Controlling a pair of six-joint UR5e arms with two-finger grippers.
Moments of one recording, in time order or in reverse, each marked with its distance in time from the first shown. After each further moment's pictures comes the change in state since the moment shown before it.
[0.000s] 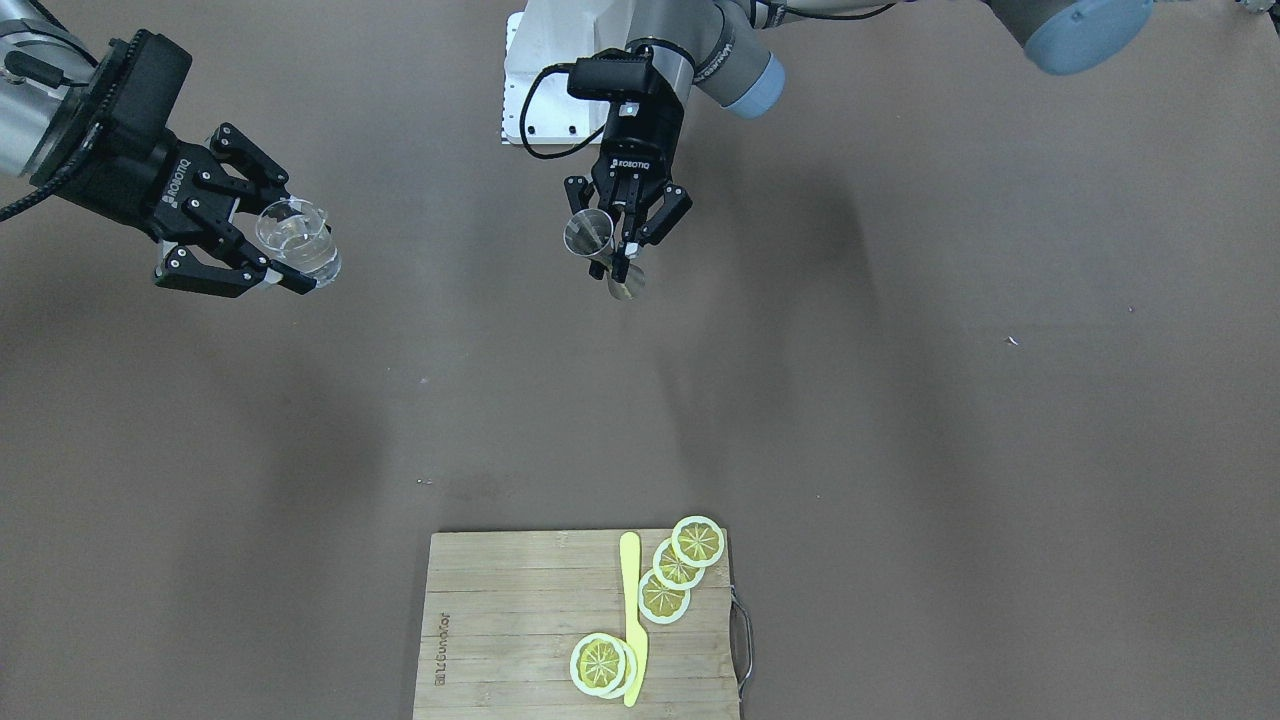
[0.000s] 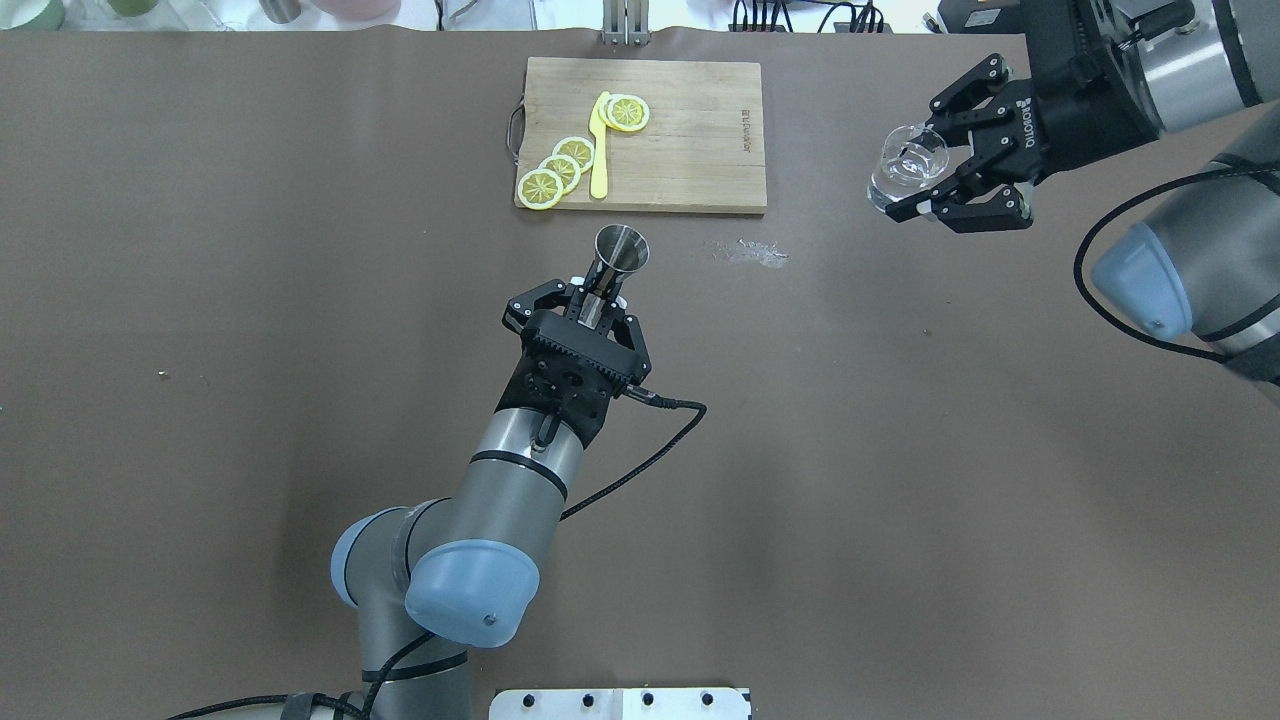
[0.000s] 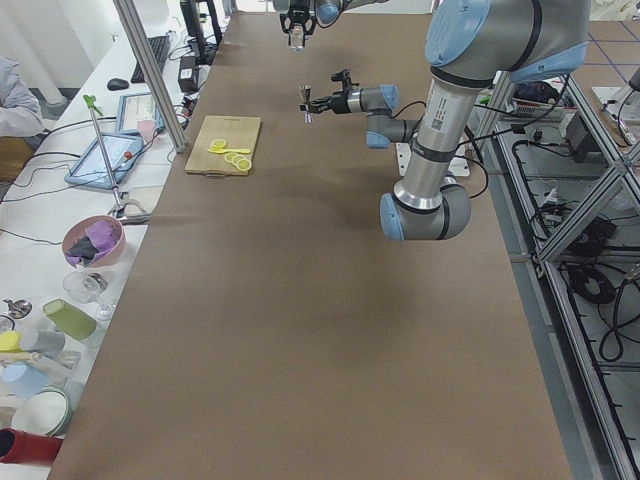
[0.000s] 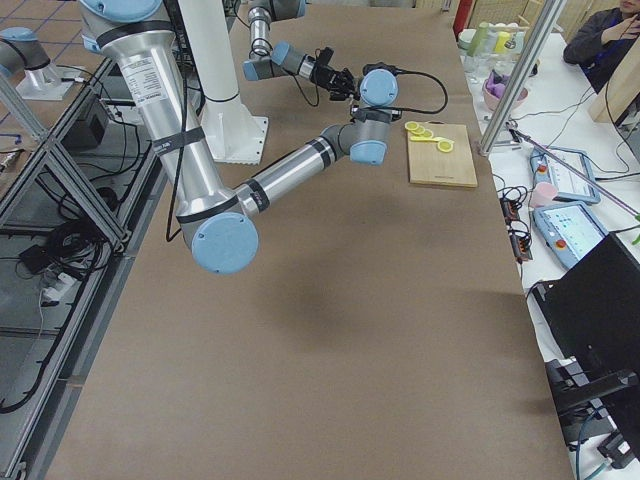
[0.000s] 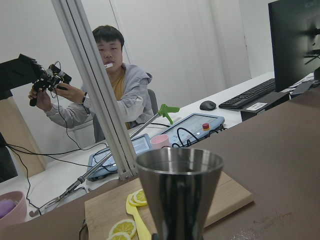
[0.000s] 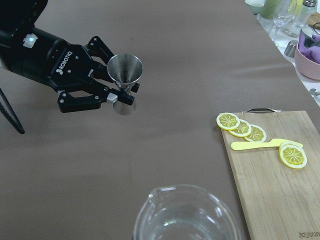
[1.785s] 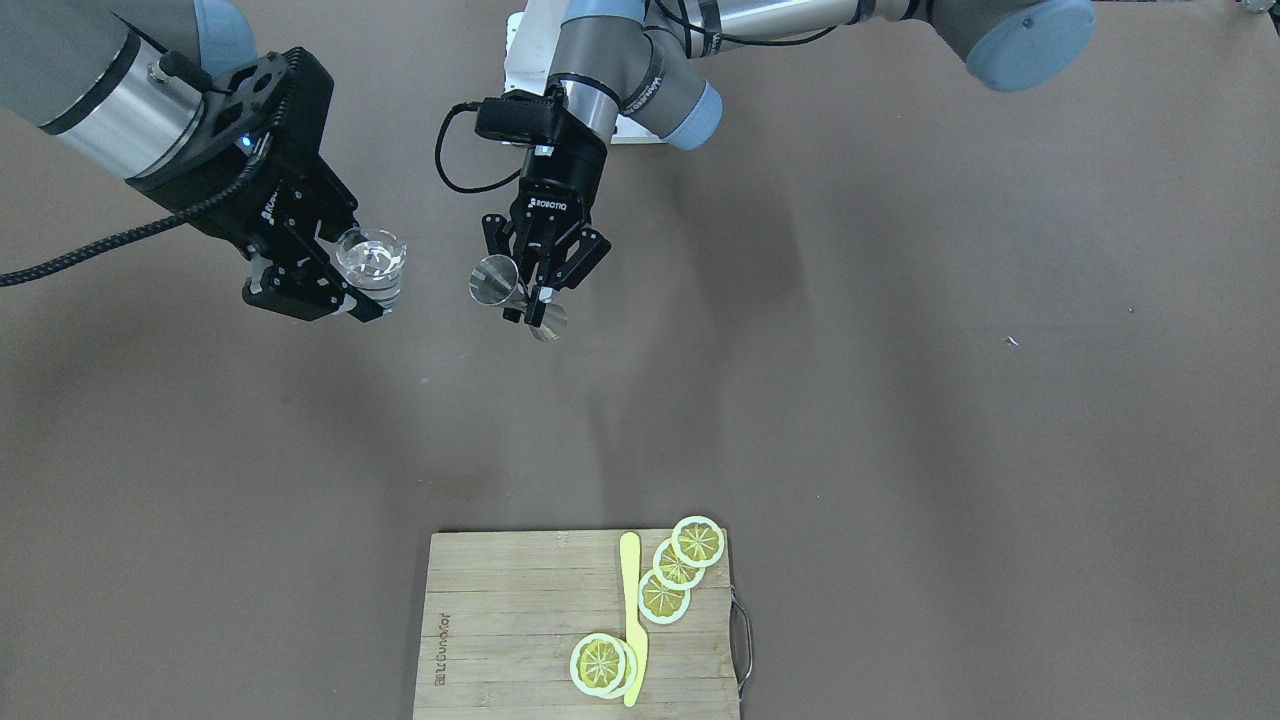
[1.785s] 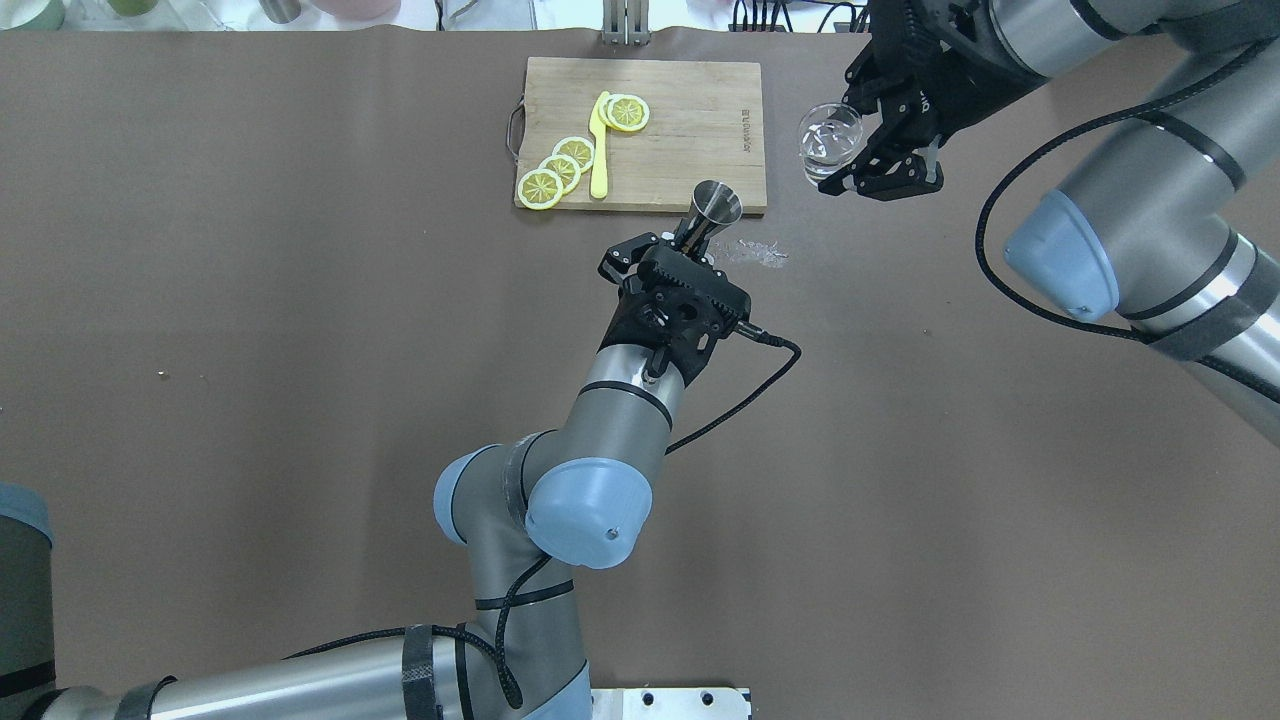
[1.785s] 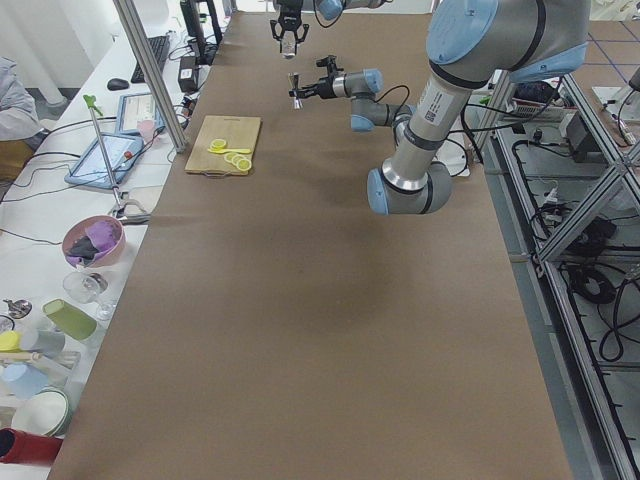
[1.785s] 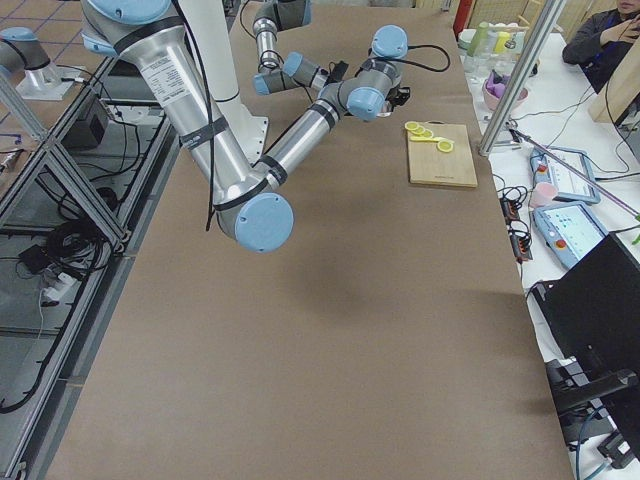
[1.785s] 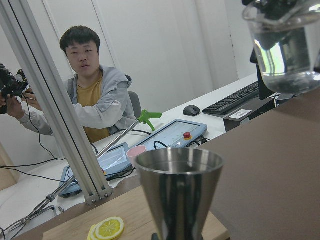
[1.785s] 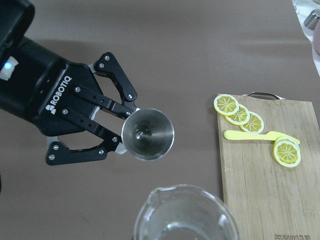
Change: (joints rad) left arm -0.056 -0.196 0.207 -0.007 -0.085 0.009; right arm -0.062 0.197 0.019 -0.503 -0.111 -0.309
